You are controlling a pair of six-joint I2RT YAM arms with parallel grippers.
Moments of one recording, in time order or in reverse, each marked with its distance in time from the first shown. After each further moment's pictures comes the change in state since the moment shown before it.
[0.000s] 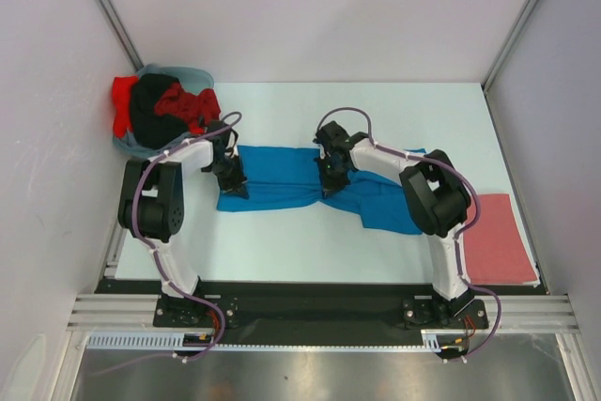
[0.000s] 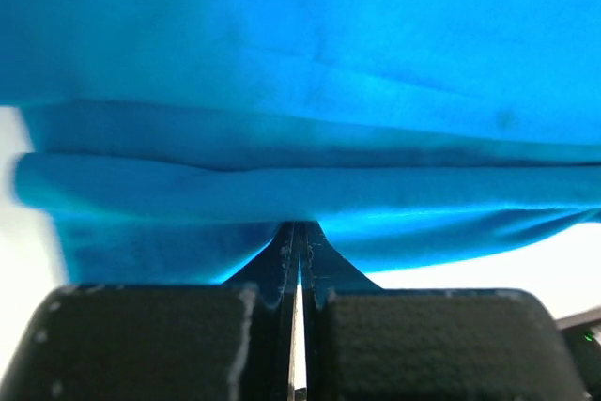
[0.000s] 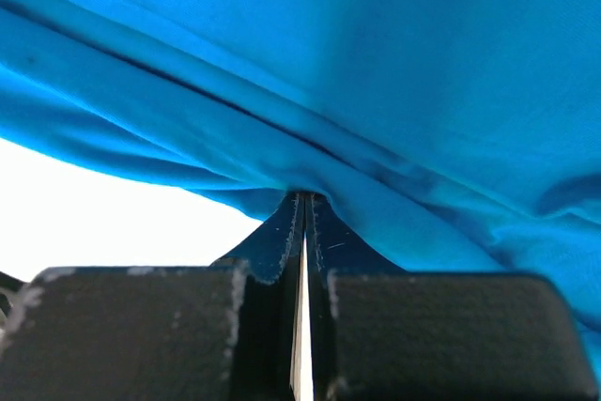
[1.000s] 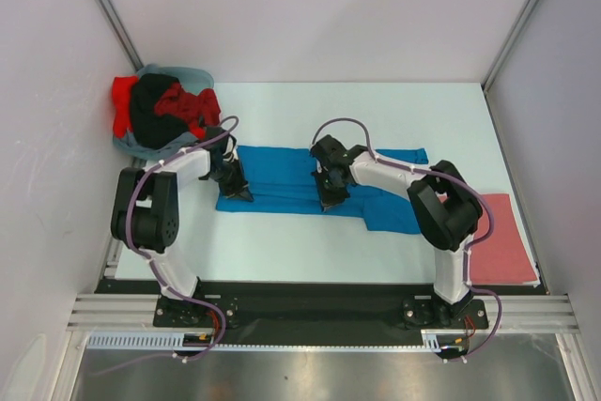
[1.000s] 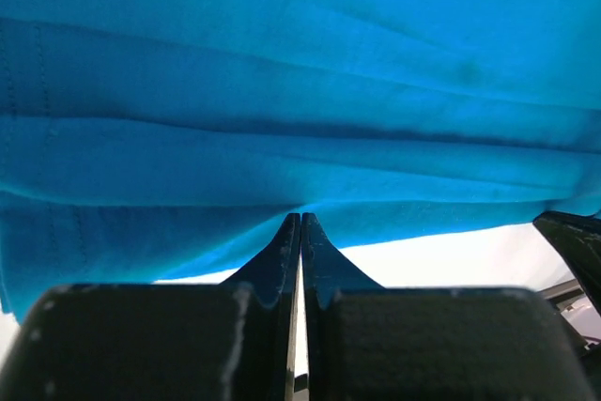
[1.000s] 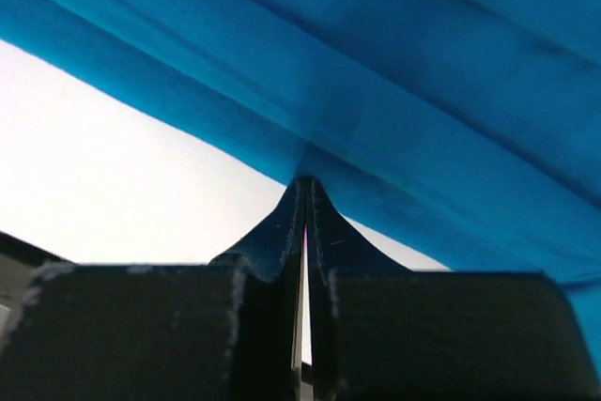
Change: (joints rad) left arm -0.007 -0.099 -0.105 0.073 0.063 -0.049; right arm 0.081 -0.137 -0.155 0.011 0.016 0.034
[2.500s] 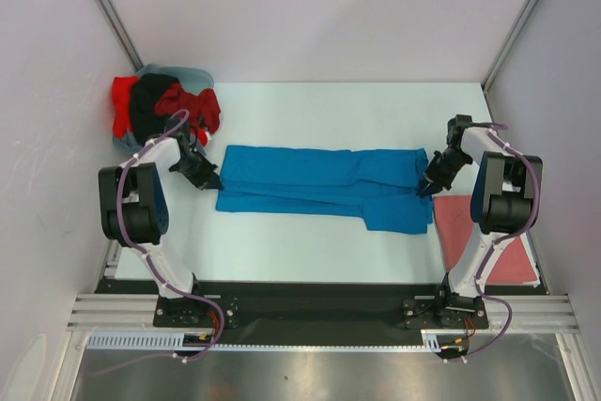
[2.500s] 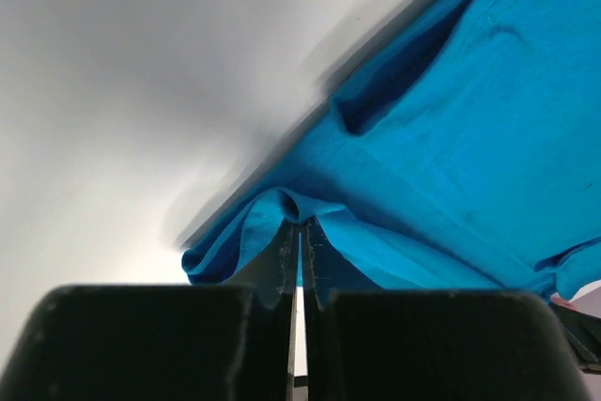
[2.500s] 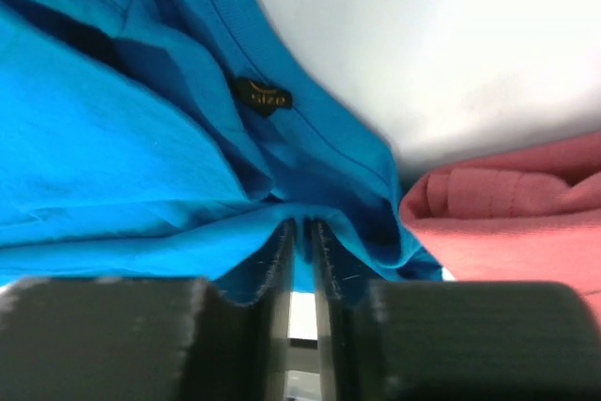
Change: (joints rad) left arm 0.253 0.053 0.119 -0.117 -0.073 -0.219; right arm -0.840 -0.032 -0.041 -0.298 -0.117 0.085
